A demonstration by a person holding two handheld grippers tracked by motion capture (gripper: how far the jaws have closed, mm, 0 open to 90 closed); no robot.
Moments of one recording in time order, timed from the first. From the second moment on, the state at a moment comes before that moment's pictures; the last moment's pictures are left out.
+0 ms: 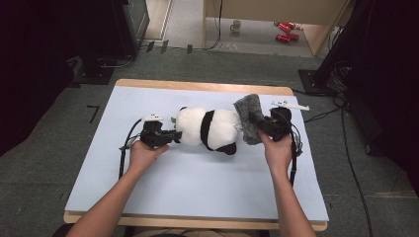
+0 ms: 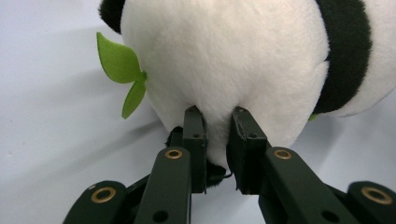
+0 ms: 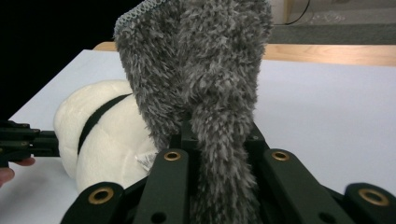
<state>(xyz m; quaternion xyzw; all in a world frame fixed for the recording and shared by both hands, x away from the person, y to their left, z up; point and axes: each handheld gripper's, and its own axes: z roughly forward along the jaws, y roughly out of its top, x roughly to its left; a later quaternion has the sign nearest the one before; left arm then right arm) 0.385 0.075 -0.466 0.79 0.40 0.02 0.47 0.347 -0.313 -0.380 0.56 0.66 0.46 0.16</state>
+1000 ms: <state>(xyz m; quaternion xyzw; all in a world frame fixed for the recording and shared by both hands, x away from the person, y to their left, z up) 0.381 0.075 -0.470 0.78 0.40 0.01 0.47 0.353 -0.289 -0.446 0.59 0.70 0.38 0.14</state>
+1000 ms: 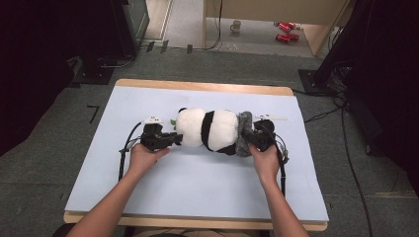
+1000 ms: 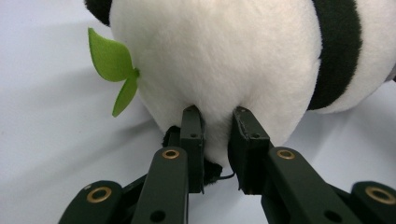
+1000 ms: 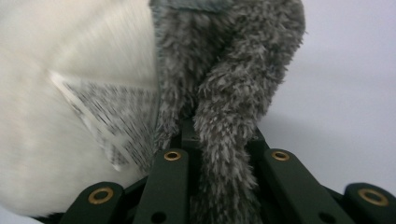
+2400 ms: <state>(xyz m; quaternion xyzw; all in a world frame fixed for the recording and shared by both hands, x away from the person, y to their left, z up) 0.369 0.069 -0.472 0.78 0.41 -0.01 0.47 0.350 -0.290 -0.392 0.56 0.68 0.44 0.16</state>
